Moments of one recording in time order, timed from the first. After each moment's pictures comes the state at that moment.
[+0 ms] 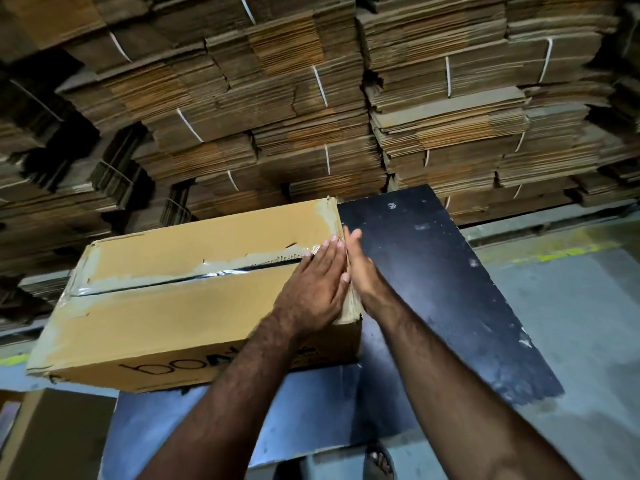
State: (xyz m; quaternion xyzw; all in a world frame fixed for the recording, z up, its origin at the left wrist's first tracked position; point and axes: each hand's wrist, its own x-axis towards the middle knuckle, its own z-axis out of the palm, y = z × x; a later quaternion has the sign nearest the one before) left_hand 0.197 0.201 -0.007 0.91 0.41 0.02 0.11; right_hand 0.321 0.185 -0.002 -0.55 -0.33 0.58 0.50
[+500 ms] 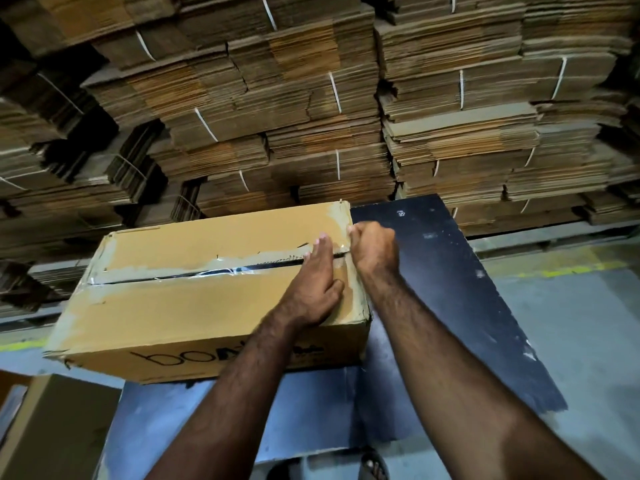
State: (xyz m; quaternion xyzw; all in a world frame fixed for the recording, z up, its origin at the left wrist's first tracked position) left_hand 0.183 0.200 0.010 0.84 0.45 0.10 0.28; right_hand 0.326 0.228 0.013 -0.82 -0.45 0.18 0.30
